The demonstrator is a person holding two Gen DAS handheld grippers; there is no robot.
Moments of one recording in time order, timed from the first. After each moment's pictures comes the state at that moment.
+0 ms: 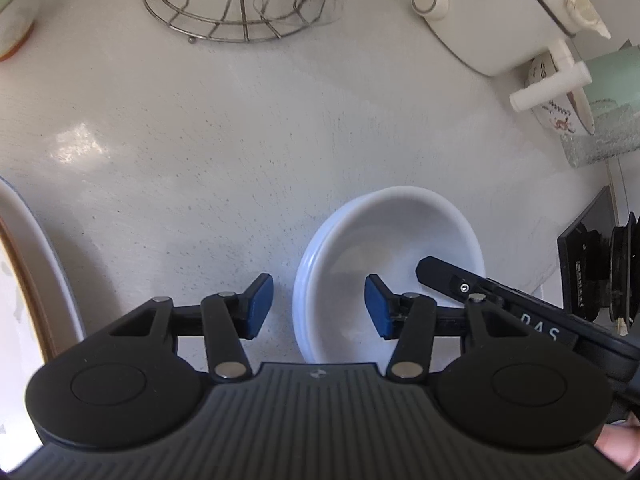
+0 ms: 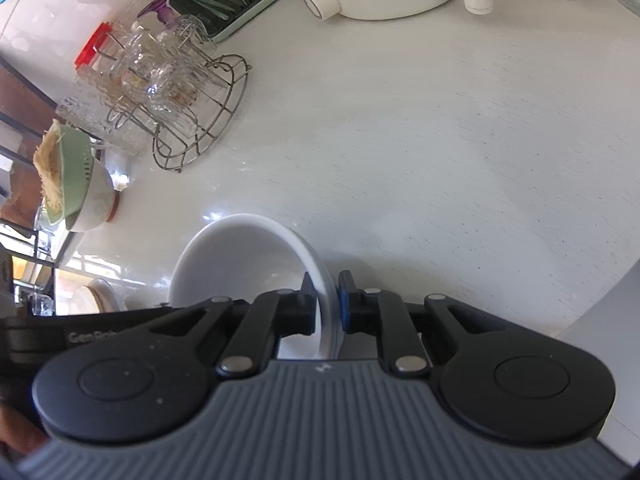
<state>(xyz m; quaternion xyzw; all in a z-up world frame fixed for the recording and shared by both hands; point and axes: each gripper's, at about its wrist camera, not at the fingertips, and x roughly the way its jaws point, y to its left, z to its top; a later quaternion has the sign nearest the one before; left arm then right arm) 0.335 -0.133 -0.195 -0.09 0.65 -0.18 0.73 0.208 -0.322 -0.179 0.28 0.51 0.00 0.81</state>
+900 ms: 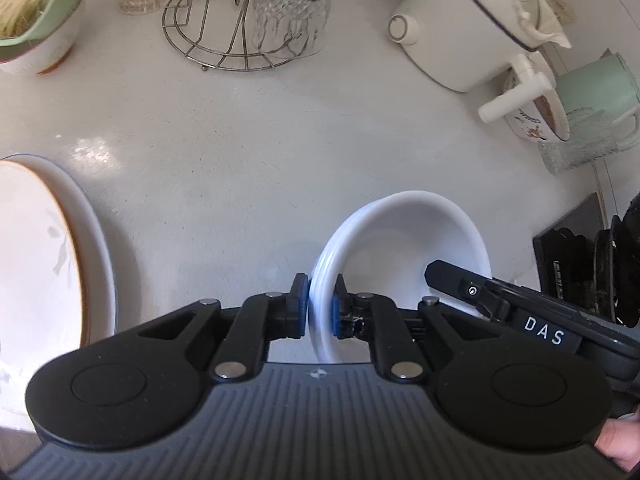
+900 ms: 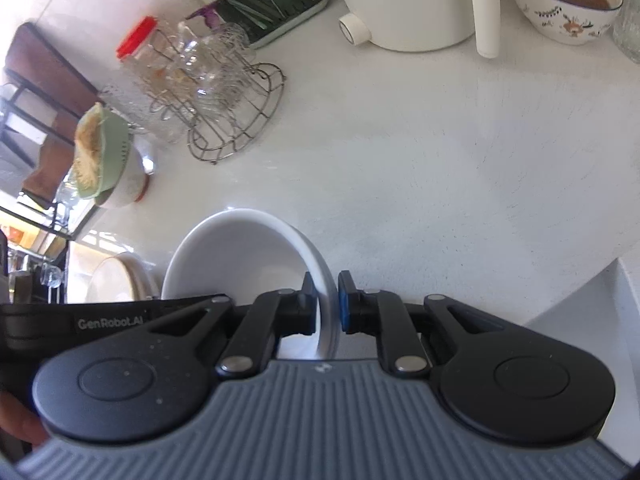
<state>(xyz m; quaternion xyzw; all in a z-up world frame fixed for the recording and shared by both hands) 0.299 -0.126 -0.132 -0.09 0.63 -0.17 0.76 0.186 -0.325 -0.130 0.24 0.51 0.03 0.83</state>
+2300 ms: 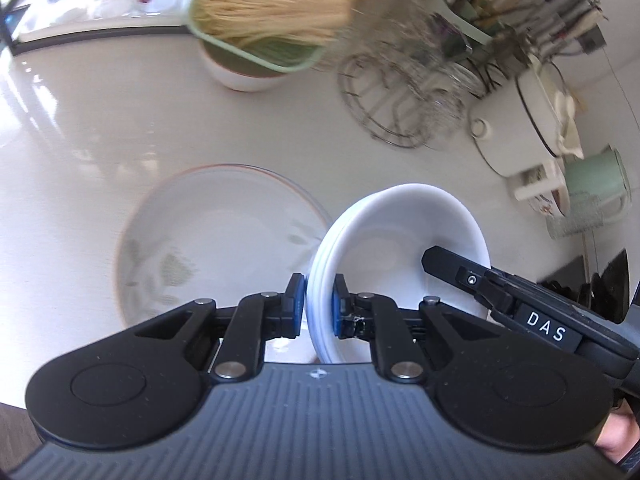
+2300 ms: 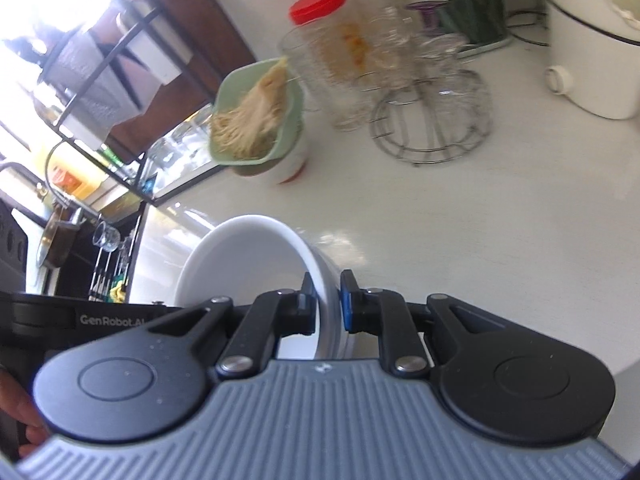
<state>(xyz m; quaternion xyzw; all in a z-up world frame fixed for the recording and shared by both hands) 0.284 0.097 -0.087 -0.18 0.59 -0.13 0.78 0.208 -0.136 -0.078 0.18 0.47 0.13 0.86</state>
